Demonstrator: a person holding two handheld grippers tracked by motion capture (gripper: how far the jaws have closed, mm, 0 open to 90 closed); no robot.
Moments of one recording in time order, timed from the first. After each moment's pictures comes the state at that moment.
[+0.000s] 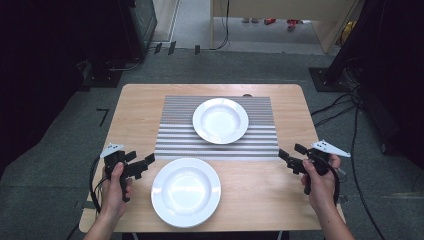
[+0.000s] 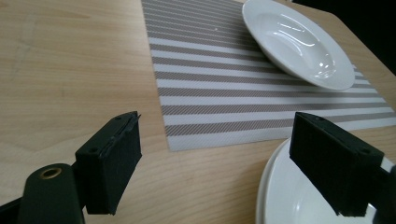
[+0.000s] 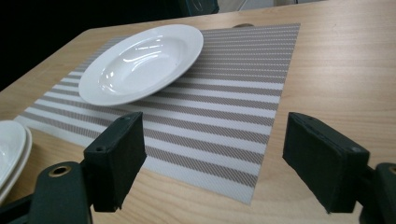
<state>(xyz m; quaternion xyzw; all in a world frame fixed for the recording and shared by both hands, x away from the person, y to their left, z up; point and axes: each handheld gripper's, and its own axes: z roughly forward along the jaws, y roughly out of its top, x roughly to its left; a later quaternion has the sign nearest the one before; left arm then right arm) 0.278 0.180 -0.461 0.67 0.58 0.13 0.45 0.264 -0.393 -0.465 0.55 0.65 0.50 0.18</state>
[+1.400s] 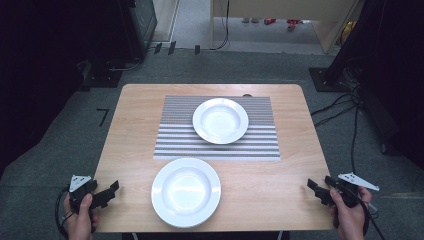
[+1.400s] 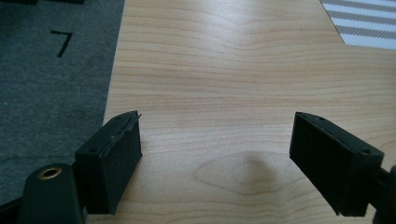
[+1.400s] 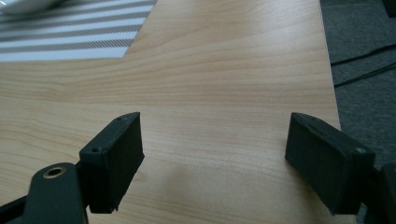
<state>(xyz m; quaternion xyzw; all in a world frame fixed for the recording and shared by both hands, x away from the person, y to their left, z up) 0.219 0.265 -0.514 0.66 0.63 0.22 0.35 0.191 -0.473 -0.525 0.63 0.64 0.40 0.19</state>
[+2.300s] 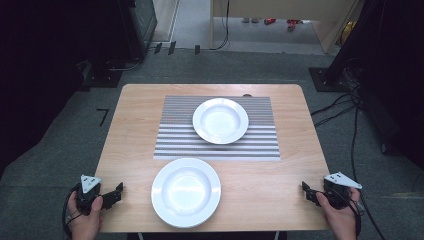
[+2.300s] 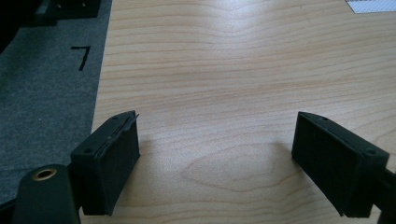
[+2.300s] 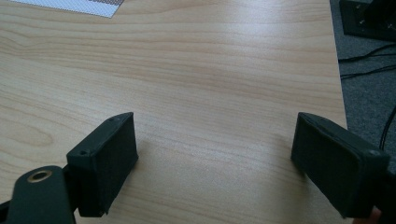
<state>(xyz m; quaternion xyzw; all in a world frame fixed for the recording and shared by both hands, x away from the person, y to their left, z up) 0.218 0.250 -0.518 0.70 0.60 0.26 0.31 0.193 -0.447 -0.526 0.60 0.69 0.31 0.25</state>
